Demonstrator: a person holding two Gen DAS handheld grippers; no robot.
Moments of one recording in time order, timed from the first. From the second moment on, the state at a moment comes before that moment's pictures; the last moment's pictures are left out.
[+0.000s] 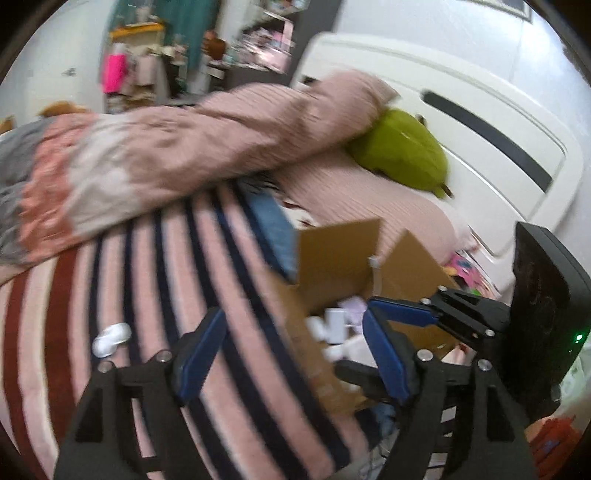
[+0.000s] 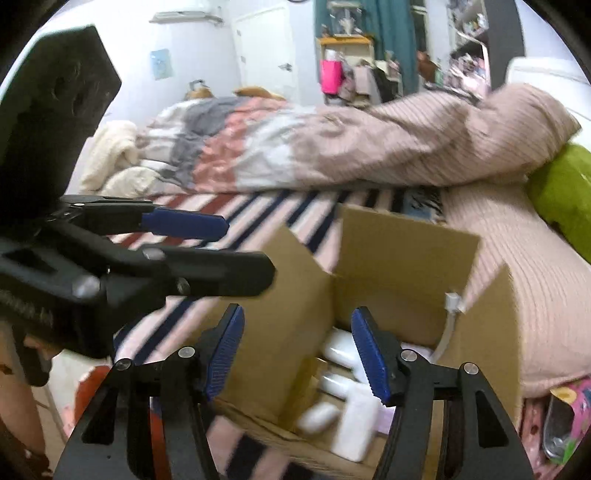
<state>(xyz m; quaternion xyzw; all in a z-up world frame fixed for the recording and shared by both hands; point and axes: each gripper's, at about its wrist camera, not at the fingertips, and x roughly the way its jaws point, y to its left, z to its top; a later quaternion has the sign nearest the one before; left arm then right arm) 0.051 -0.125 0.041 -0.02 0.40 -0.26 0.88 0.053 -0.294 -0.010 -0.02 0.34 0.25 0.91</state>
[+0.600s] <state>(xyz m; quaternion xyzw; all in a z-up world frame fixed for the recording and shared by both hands) 0.033 0.106 -0.060 -0.11 0.42 -0.08 0.90 0.120 -0.095 -0.089 -0.05 0.40 0.34 0.85</state>
